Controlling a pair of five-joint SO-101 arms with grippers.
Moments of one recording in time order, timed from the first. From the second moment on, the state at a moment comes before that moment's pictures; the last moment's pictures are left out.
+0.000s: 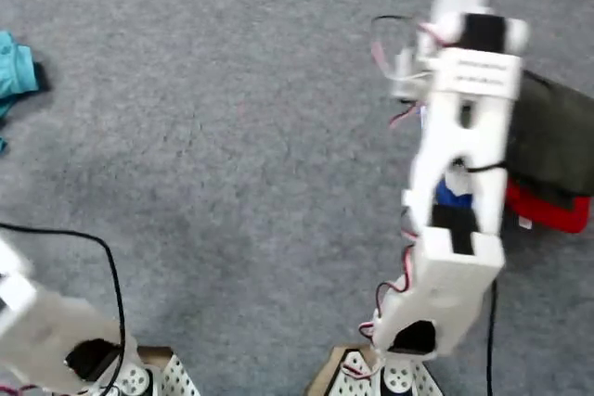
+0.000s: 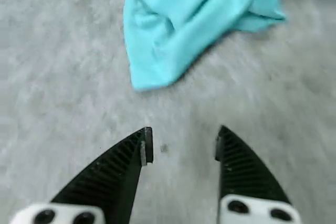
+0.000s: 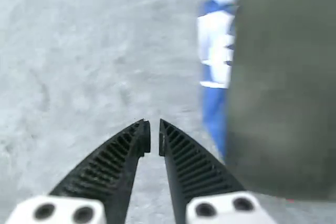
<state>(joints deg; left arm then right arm) -56.5 14.2 -1.0 62.2 -13.8 1.1 21.0 -38.3 100.7 -7.7</state>
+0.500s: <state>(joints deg) -55.2 50.3 -37.0 62.8 -11.7 -1.2 20.9 -37.1 100.3 -8.0</state>
